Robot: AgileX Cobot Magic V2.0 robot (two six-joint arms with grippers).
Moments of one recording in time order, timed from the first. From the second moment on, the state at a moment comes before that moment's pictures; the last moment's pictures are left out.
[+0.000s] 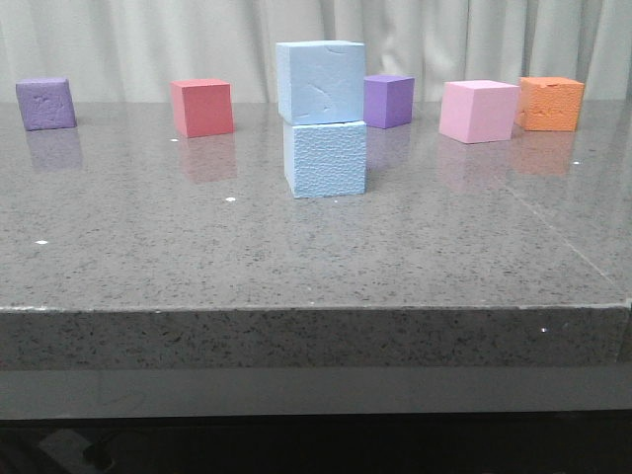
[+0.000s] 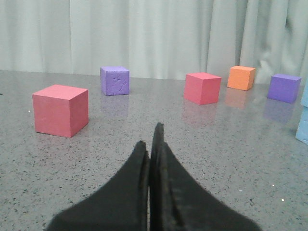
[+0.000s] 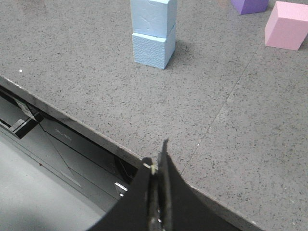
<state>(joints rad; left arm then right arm) -0.08 0.00 0.01 -0.10 0.03 0.03 0.55 0.44 -0.73 0.02 0.82 0.04</state>
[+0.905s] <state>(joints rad) -0.08 0.00 0.01 -0.08 0.01 -0.02 0.55 0.44 -0.73 0.02 0.82 0.04</state>
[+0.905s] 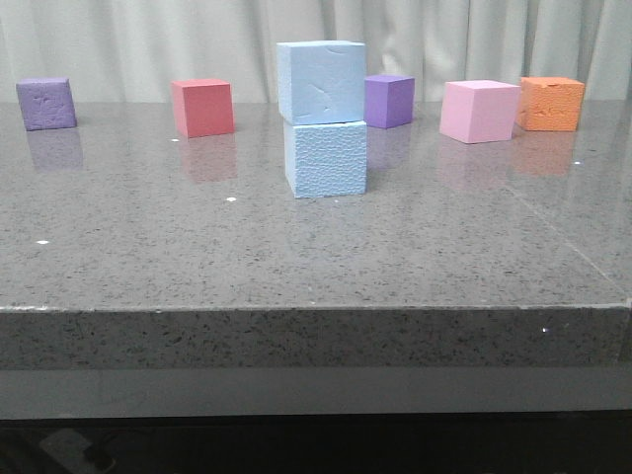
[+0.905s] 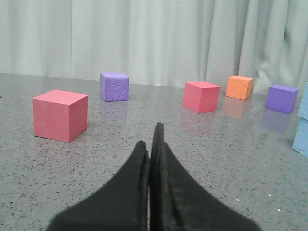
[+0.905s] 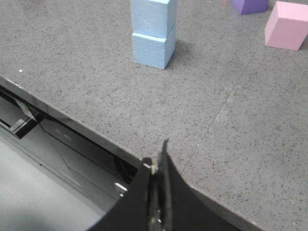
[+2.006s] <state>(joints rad) -0.08 0.00 0.01 -0.07 0.01 -0.02 0.22 0.21 -0.35 0.02 0.45 0.04</state>
